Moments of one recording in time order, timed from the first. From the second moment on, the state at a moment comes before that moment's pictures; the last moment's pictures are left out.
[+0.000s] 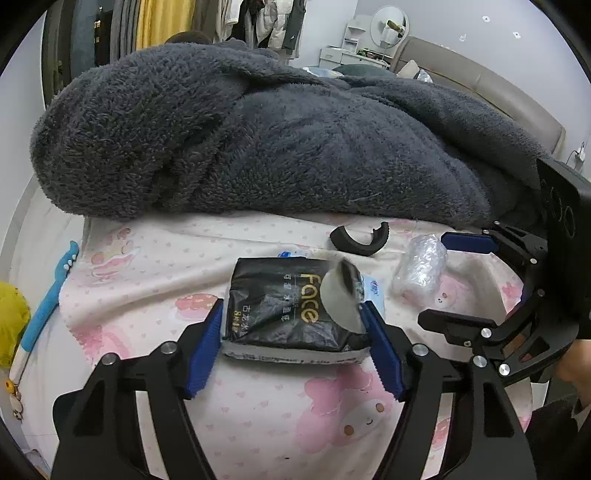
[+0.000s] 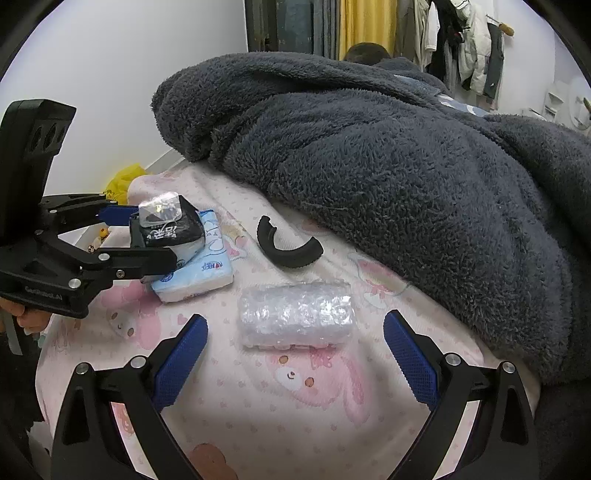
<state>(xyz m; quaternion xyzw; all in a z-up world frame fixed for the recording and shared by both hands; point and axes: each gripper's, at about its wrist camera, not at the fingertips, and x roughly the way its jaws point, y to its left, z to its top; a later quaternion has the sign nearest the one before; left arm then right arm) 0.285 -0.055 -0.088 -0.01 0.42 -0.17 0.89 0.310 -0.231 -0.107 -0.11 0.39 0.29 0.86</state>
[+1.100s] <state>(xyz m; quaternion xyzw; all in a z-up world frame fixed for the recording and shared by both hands) 0.233 0.063 -0.032 -0.09 0.35 -0.05 0.93 0.312 -0.155 -0.040 -0.02 0.39 0.27 0.88</state>
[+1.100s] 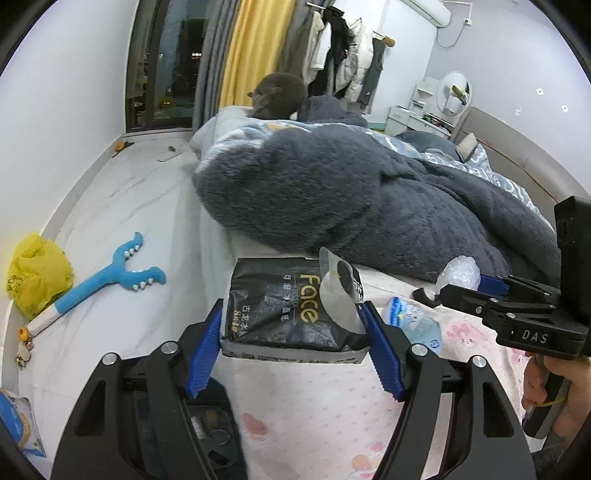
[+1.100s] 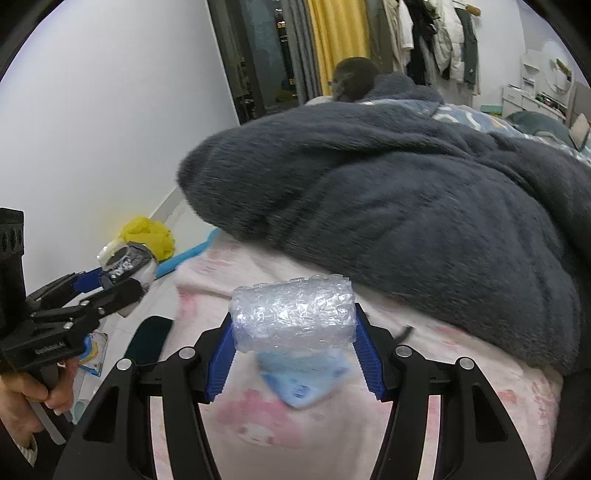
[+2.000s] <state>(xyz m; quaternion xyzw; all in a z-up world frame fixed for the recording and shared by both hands) 0.203 0.166 -0.061 -0.11 0.42 0.02 0.90 0.274 -0.028 -0.028 -0.04 0.38 0.35 0.85</state>
